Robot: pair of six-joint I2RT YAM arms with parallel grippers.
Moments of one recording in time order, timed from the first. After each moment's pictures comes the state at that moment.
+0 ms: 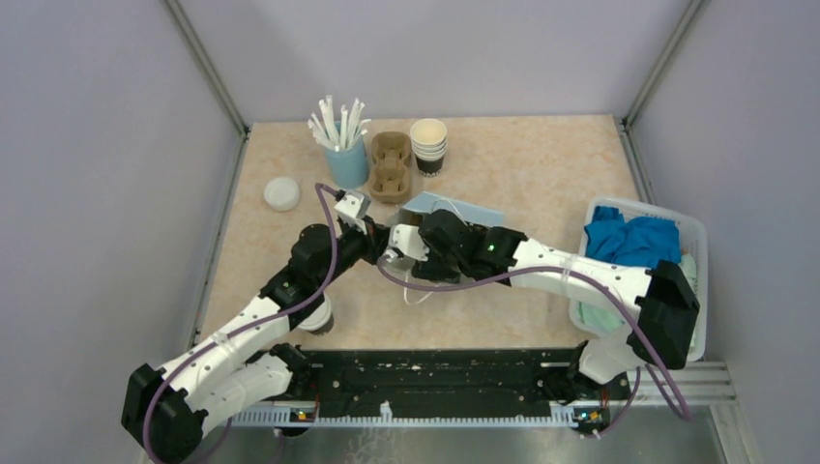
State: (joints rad) left arm -0.64 0.88 0.58 0.16 0.08 -0.25; right arm 1.05 1.47 1.20 -0.60 0.30 -0.56
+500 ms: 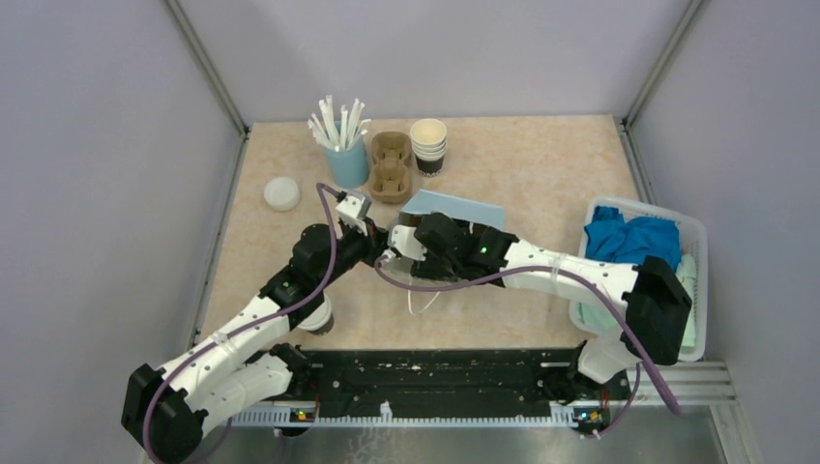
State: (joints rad) left arm -0.64 0.88 0.58 0.12 0.10 -0.28; right arm 1.05 1.51 1.15 -0.49 0.38 -0.57
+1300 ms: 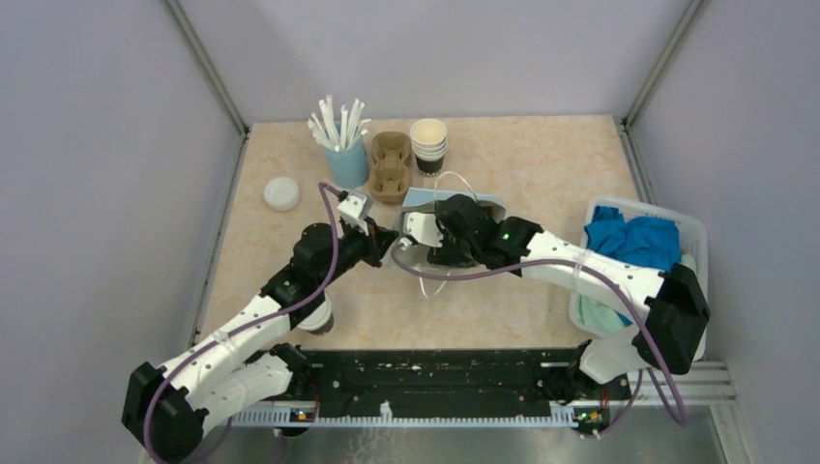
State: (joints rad) left arm -0.64 0.89 0.59 0.13 0.10 -0.26; right arm 0.96 1.43 1.18 -0.57 0.34 -0.71
